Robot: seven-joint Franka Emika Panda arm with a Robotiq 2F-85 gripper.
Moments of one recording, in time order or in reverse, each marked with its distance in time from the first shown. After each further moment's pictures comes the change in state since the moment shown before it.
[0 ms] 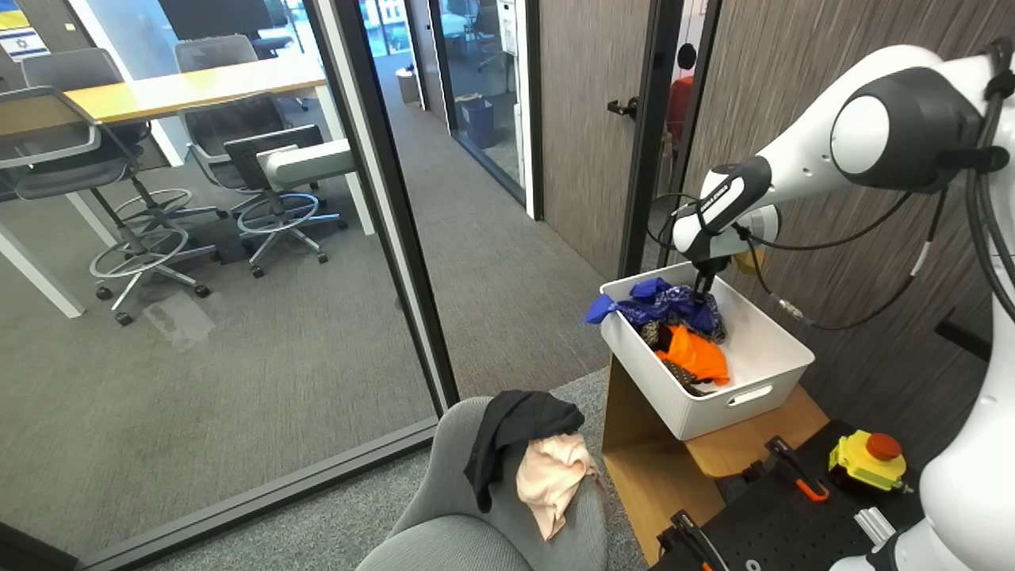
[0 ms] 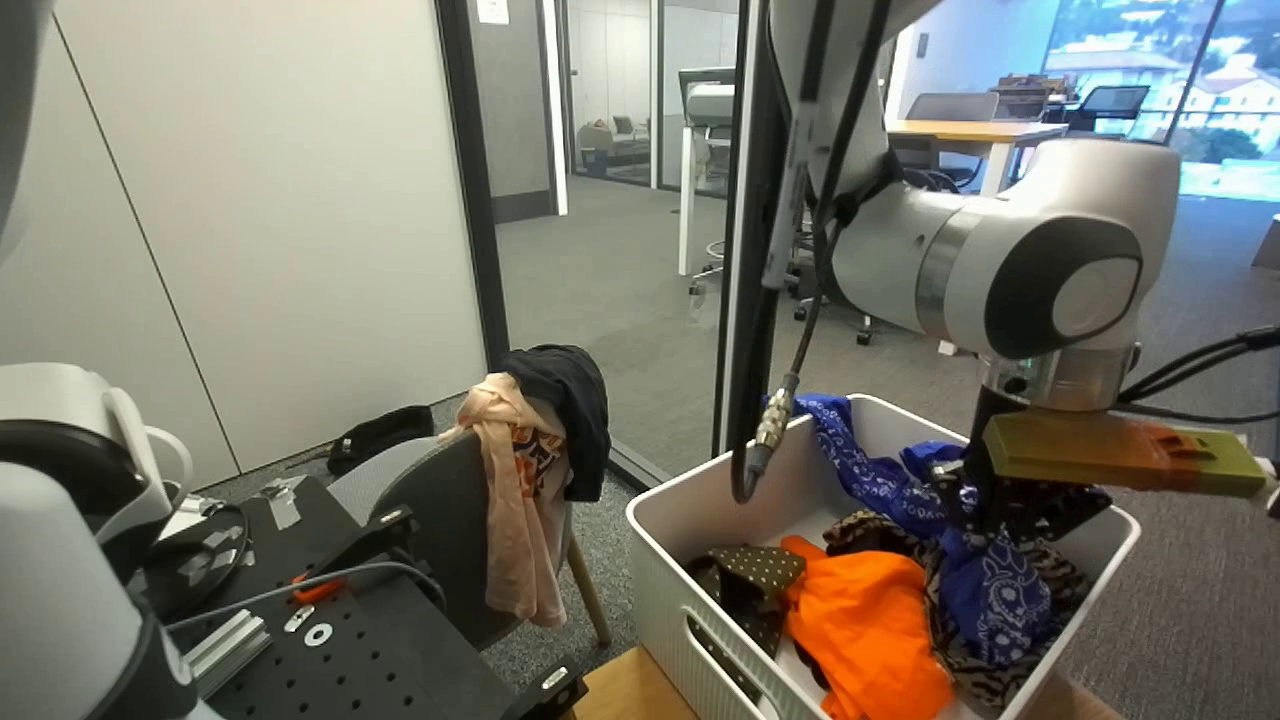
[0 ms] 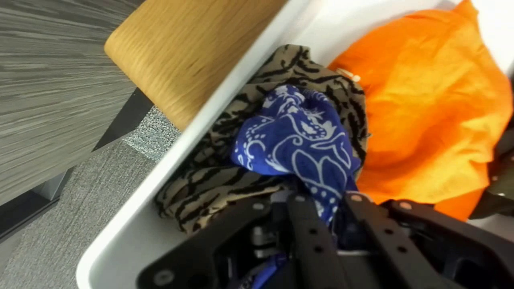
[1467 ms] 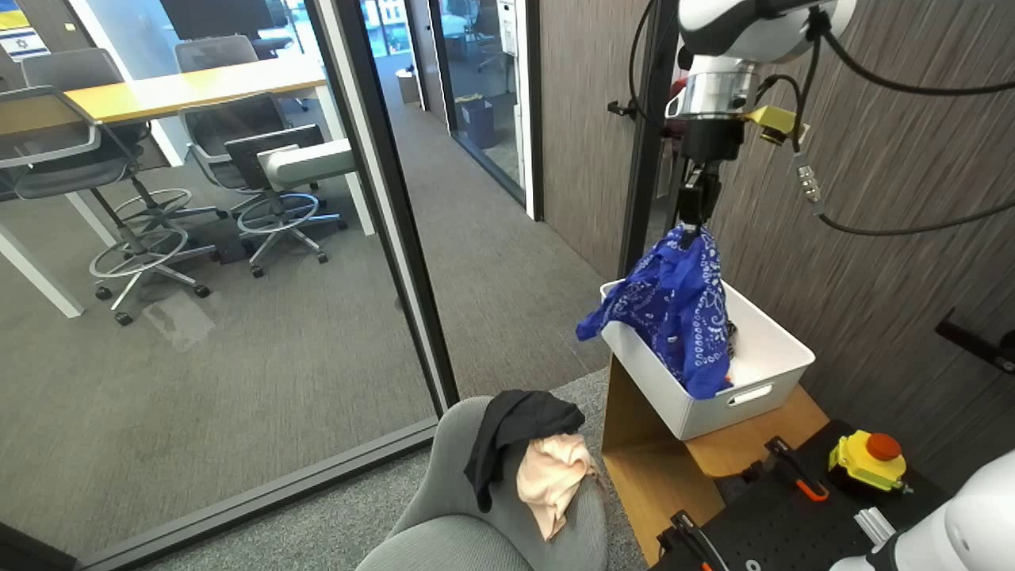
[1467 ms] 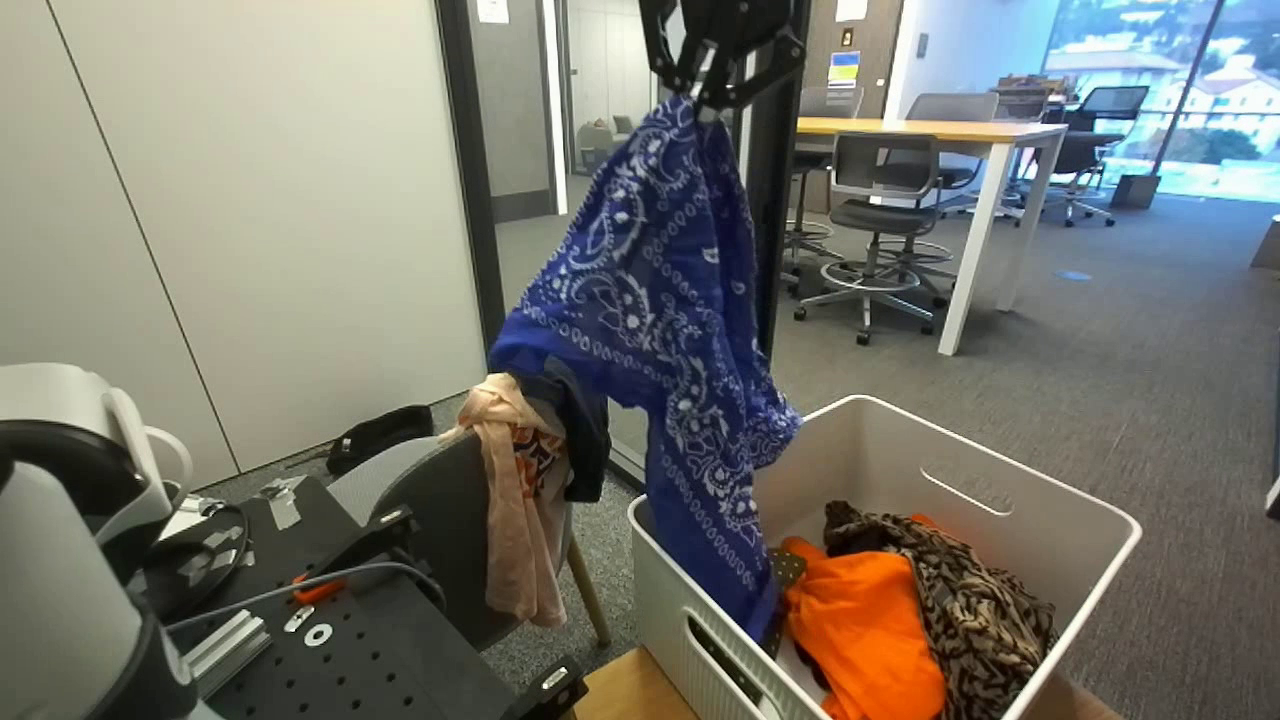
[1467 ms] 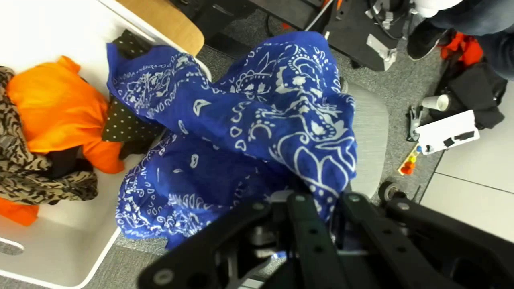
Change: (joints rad) arm 0.267 -0.795 0.013 -0.132 0.280 -1.003 0.293
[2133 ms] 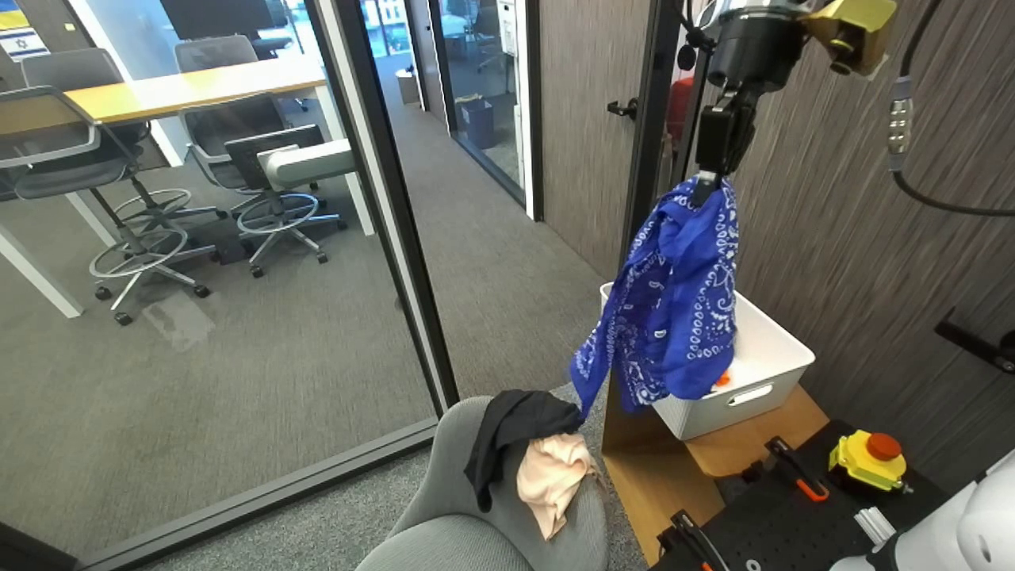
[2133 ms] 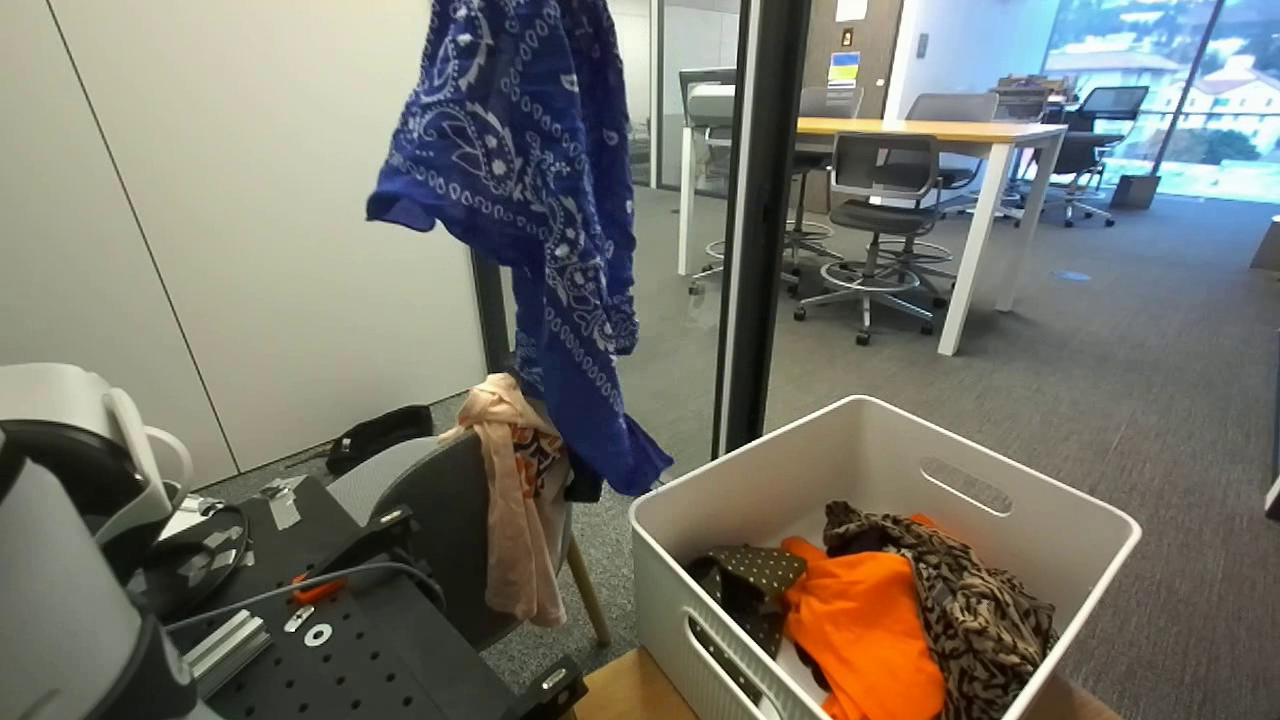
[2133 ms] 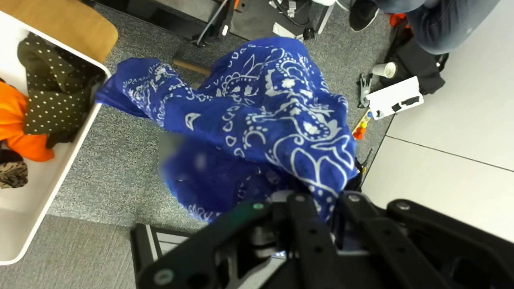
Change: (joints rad) arm 0.095 -0.295 -0.002 -0.007 0.139 -0.178 0.209
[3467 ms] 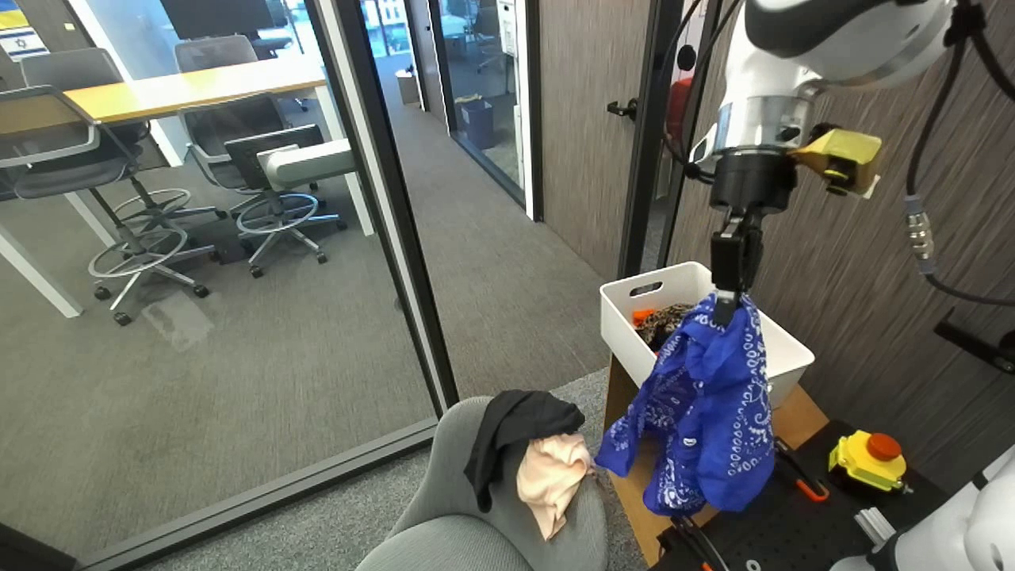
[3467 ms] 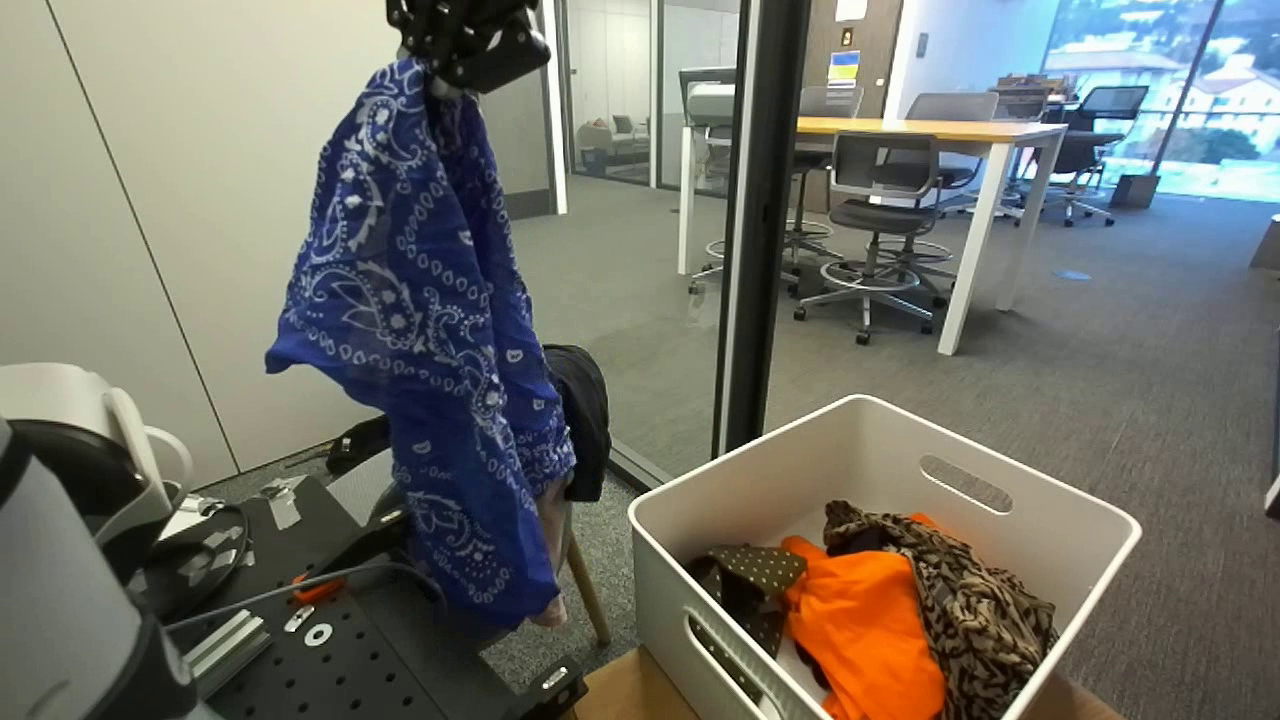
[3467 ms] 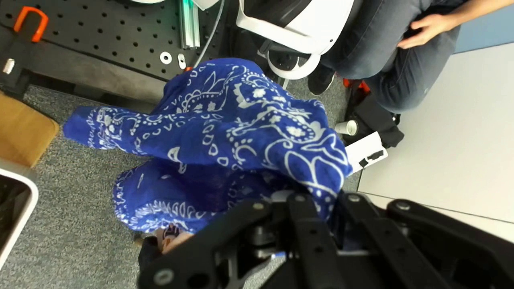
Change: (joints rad) arm 0.052 -0.062 -0.018 -0.328 0.031 0.019 -0.001
